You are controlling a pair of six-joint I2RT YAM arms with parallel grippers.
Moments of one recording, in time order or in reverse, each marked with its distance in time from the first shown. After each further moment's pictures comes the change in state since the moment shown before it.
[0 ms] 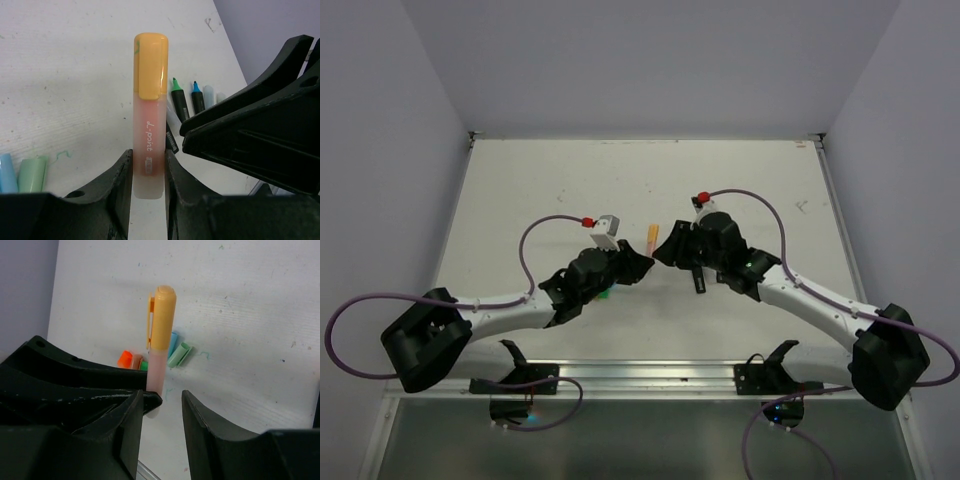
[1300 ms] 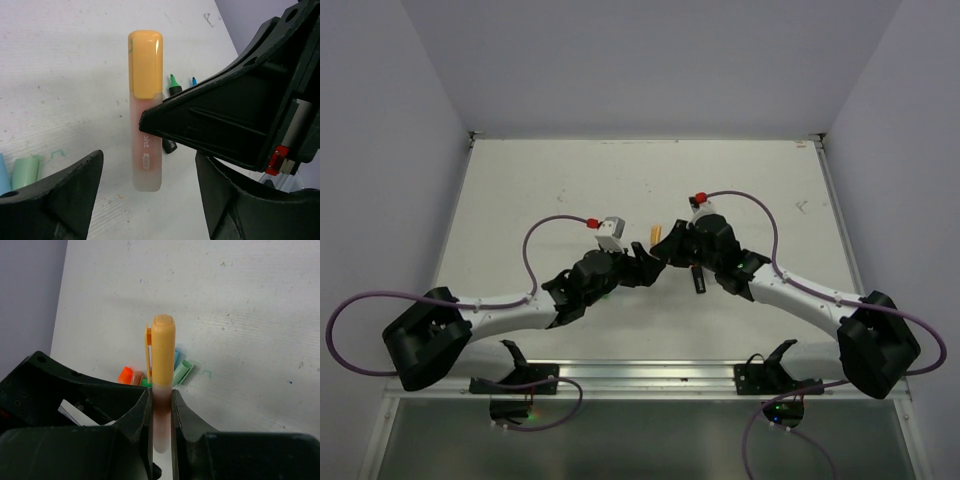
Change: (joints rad) left arm -0.040 0.020 0.024 -0.009 -0.029 0.018; right arm 0.005 0.064 -0.043 0.175 0.031 0.028
